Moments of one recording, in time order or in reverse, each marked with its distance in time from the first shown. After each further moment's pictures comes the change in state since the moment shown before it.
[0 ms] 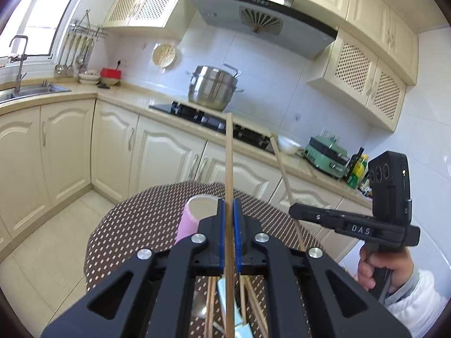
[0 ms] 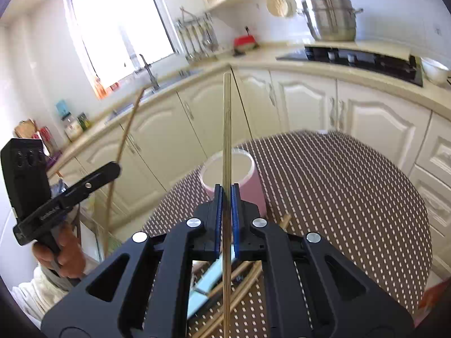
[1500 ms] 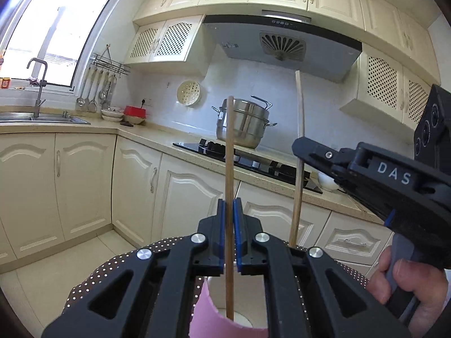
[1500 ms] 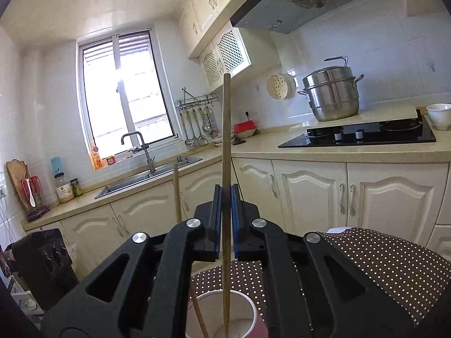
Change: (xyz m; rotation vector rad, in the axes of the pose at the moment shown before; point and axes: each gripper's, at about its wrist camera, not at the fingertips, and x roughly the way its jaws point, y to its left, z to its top) left arm 0.115 0.018 -0.007 0.043 -0.220 0.203; right arm 0.096 -0.015 0.055 -0.028 -0.415 -0.015
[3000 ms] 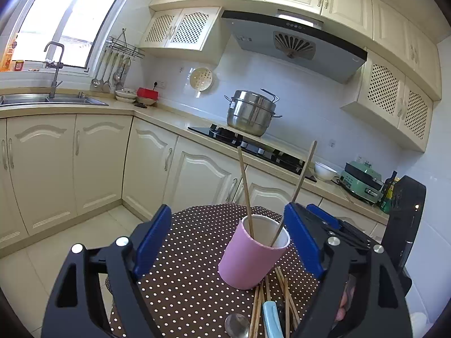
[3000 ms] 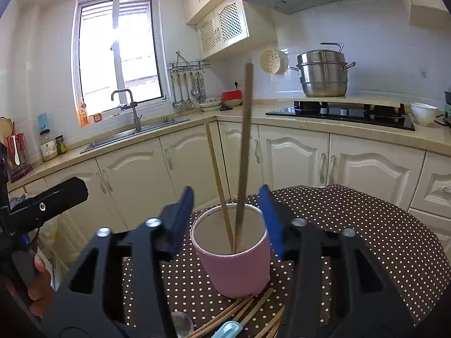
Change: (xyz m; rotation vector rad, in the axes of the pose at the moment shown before) left arm -0.117 0.046 0.013 -0.070 0.089 0.004; right arm -0.045 0.045 -0.065 -0.091 0.127 -0.107
